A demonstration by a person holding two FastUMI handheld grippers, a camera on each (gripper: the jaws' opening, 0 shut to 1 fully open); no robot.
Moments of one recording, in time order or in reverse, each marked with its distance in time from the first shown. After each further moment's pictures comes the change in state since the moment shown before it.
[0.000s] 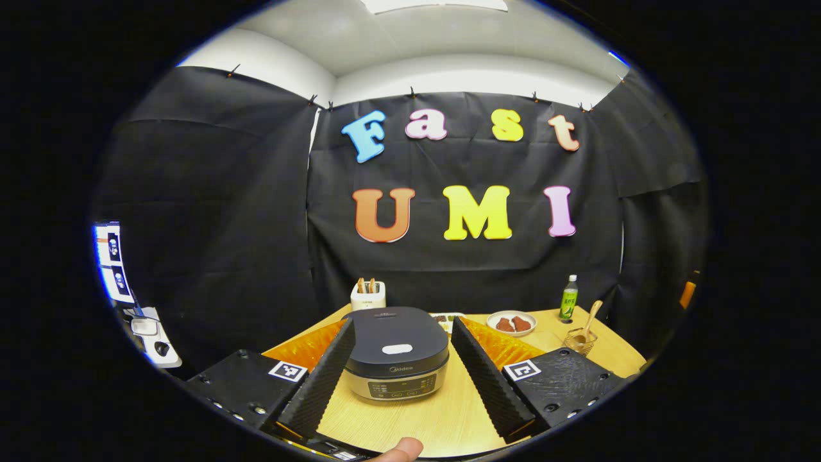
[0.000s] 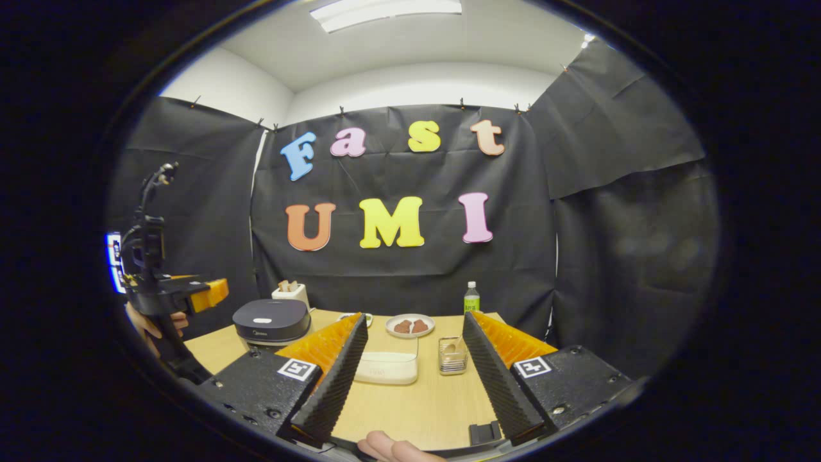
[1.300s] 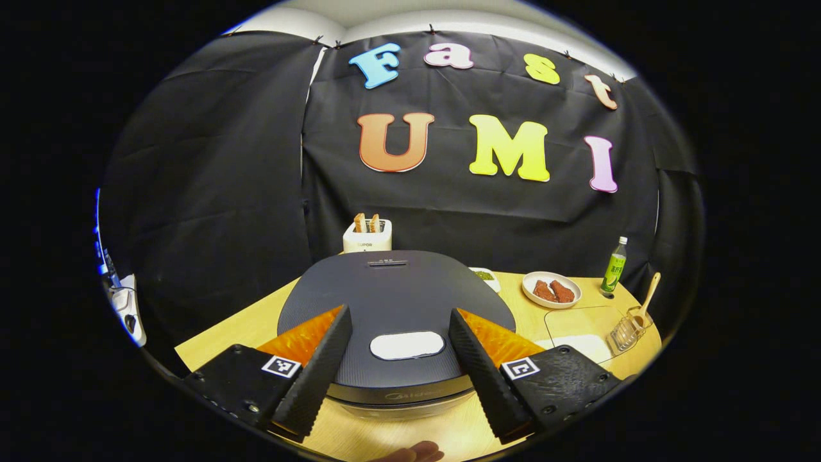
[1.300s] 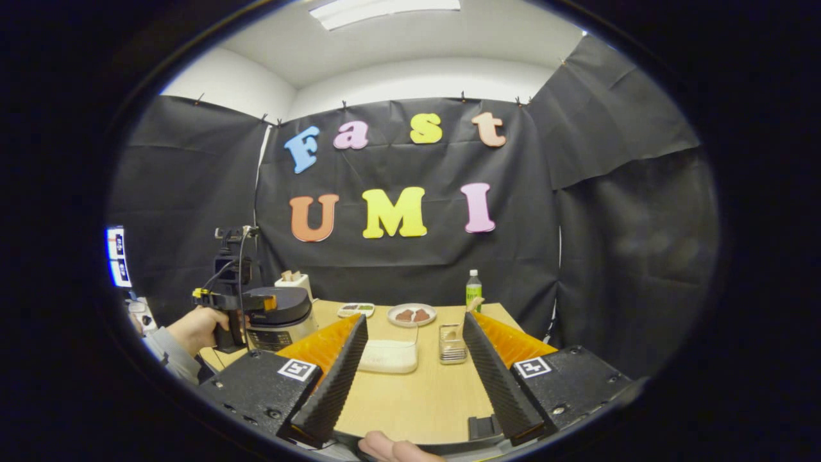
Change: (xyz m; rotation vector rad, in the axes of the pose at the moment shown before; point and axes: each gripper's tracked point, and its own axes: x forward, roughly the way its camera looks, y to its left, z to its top) left arm 0.183 0.030 -0.162 -0.078 0.285 0.068; right arm -0.001 -0.009 -0.044 0.005 0.046 0.033
